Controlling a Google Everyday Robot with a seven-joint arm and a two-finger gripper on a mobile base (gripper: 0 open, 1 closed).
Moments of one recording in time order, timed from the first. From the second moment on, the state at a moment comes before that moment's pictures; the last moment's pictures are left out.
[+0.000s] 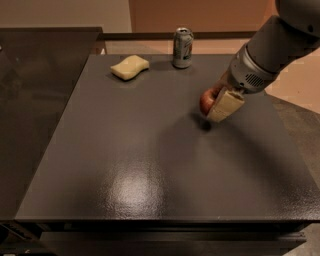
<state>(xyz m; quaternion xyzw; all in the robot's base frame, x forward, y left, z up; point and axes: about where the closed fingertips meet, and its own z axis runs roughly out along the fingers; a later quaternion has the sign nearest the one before) 0.535 -0.152 0.889 -0.58 0.78 0.07 0.21</state>
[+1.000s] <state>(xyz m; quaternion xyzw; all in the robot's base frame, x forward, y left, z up) 0.635 -0.114 0.880 -0.60 0.77 0.08 0.22</state>
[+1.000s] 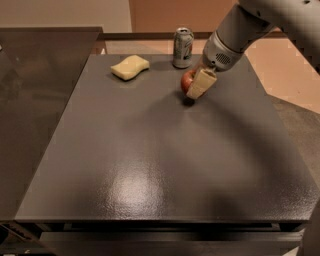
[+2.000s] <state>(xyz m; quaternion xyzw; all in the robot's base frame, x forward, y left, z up) 0.694 -0.062 0.877 -0.63 0.74 0.09 0.23</state>
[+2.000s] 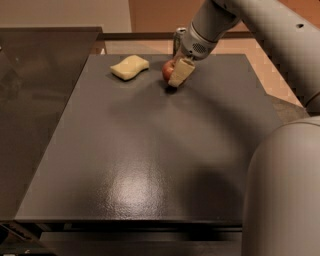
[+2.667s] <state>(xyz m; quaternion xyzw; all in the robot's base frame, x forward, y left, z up) 0.709 -0.033 0.871 -0.65 0.72 0.09 0.24</state>
